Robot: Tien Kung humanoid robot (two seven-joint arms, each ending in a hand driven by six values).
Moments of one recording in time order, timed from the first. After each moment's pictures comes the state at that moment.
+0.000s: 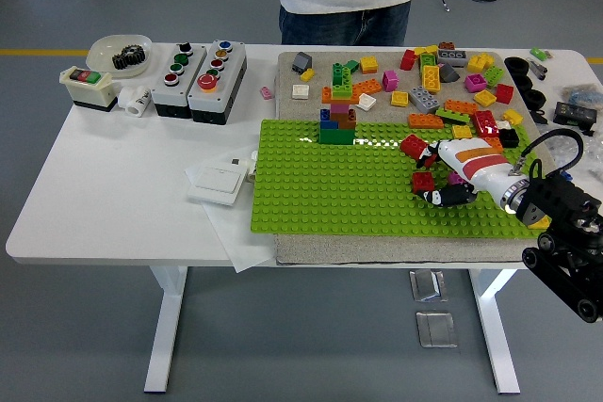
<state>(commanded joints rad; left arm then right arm) -0.06 0.00 -1.18 -0.18 1.17 0.09 0.26 0.67 -0.33 0.69 0.89 -1.95 -0.21 0.14</state>
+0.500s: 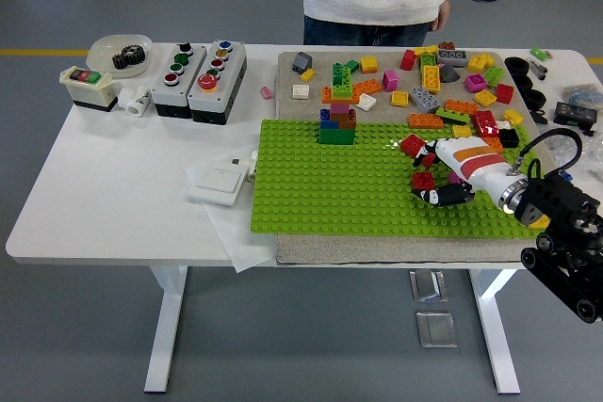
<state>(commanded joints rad) -0.06 0.00 -1.18 -0.18 1.18 0.09 0.26 0.68 -0.33 0.68 0.88 -1.94 -0.22 0.15</state>
